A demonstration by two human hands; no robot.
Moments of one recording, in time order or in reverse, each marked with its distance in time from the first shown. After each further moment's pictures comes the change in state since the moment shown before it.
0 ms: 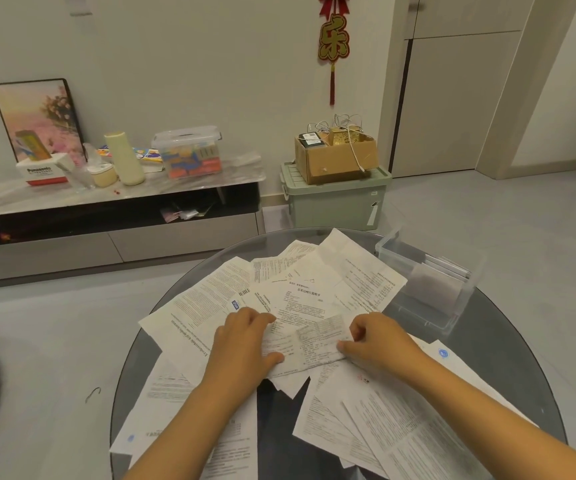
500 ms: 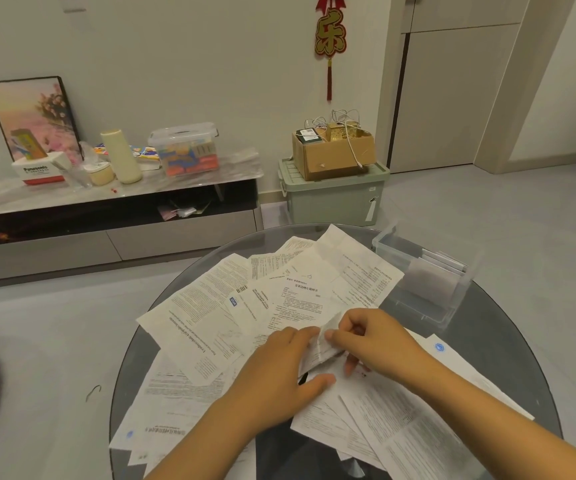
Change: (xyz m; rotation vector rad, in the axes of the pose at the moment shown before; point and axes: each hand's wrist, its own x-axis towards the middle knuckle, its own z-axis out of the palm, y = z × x) left_hand -0.023 0.032 0.011 -0.174 -0.153 0.277; right_hand -0.033 -0.020 -0.007 0.359 0.008 -0.142
